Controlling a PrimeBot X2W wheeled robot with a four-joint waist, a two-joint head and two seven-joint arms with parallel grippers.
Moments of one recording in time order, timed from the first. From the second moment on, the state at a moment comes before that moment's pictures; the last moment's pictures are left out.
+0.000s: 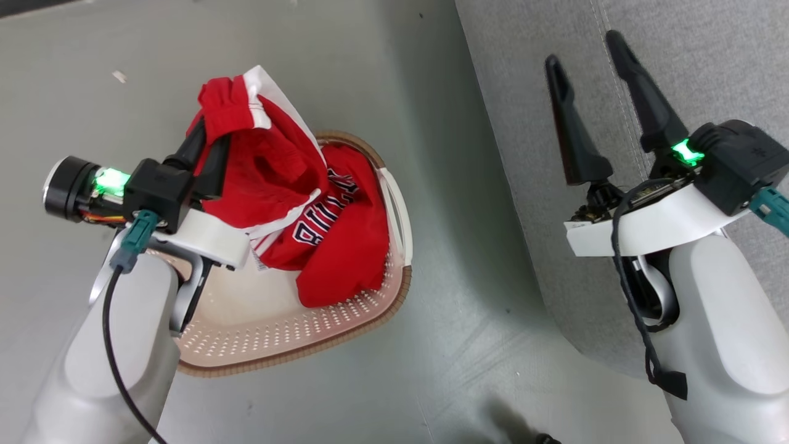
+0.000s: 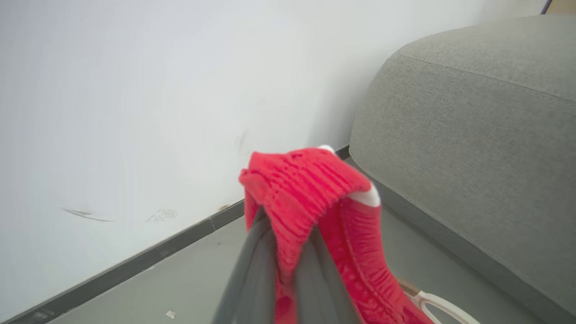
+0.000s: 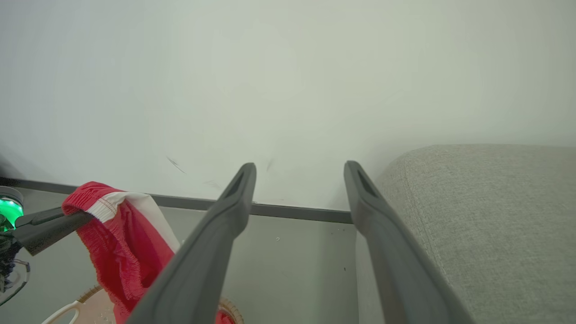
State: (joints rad) left arm -0.64 0.19 -0.32 0.30 -0.14 0.02 -0.25; right arm -0.52 -0.04 0.14 -0.02 0.12 0.13 -0.26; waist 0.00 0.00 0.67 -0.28
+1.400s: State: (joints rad) left arm -0.44 0.23 -0.35 0.10 -0.29 -0.09 -0.15; right arm -0.30 -0.12 0.34 0.14 0.06 0.13 -0.26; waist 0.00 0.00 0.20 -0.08
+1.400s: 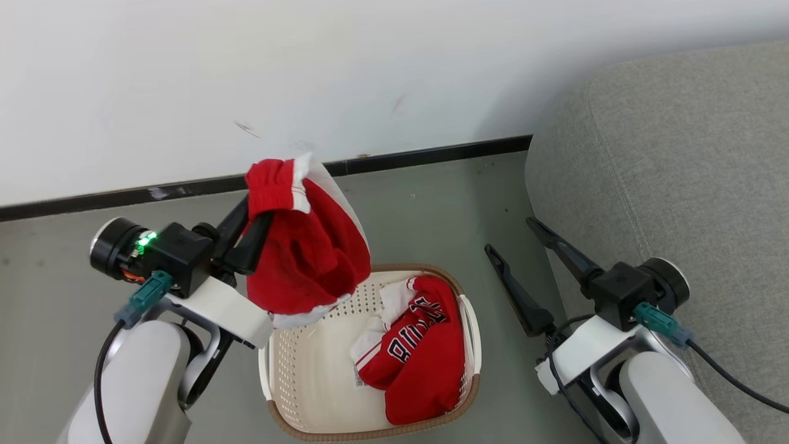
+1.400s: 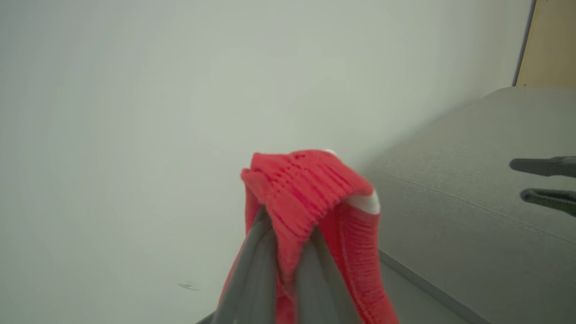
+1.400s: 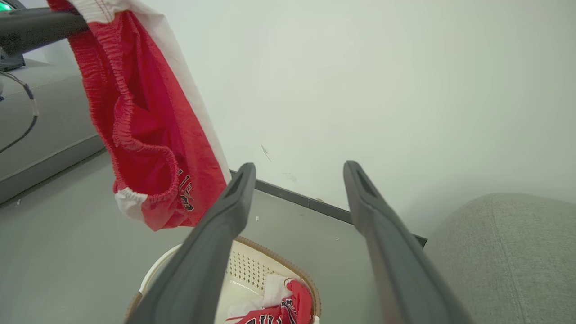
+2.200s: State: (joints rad) left arm -0.44 0.21 -0.54 -0.05 -0.39 -0.12 0.00; right arm -0.25 -0.29 0.61 0.17 0.27 0.13 -0.25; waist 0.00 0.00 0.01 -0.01
